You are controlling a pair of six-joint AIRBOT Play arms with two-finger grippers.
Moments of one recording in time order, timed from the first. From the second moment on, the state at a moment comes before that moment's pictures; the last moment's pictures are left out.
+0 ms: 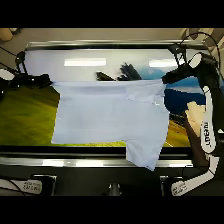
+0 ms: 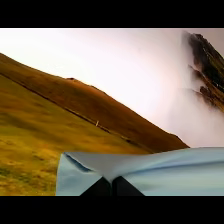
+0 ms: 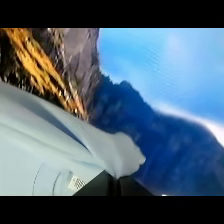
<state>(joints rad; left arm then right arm) 0.19 -1.59 1.49 1.03 -0.96 -1.31 -0.07 -1.74 1.80 -1.38 1.18 1.01</state>
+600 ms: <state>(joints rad) 0.20 -1.63 1.37 1.16 -1.29 -1.31 -0.07 -1.72 1.54 -1.42 1.44 1.07</state>
